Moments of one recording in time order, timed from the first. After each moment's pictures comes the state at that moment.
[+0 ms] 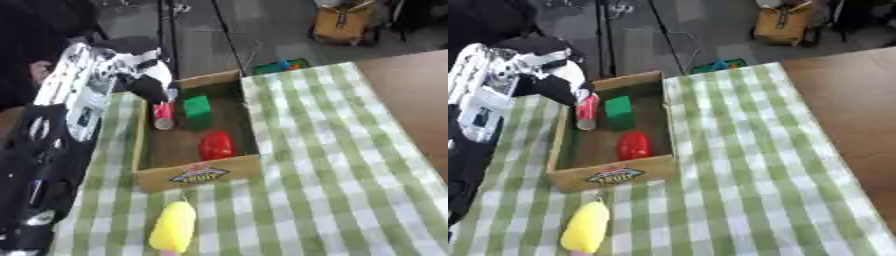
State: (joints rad) left arm -1.01 0.35 -0.01 -1.40 -1.18 0.08 -0.91; right arm -0.24 -0.20 -0.20 -1.98 0.33 -0.44 -0.75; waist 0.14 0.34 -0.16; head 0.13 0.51
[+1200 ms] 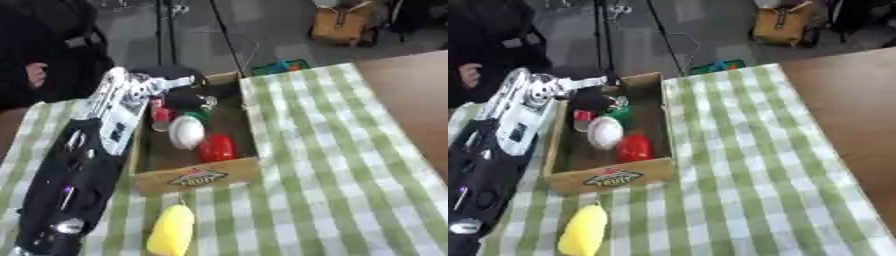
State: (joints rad) left arm -1.02 0.29 -0.04 -1.31 -0.99 -0.03 -0.91; right arm -0.25 -0.20 -0.19 -1.98 0.32 -0.44 -0.75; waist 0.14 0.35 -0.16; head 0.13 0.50
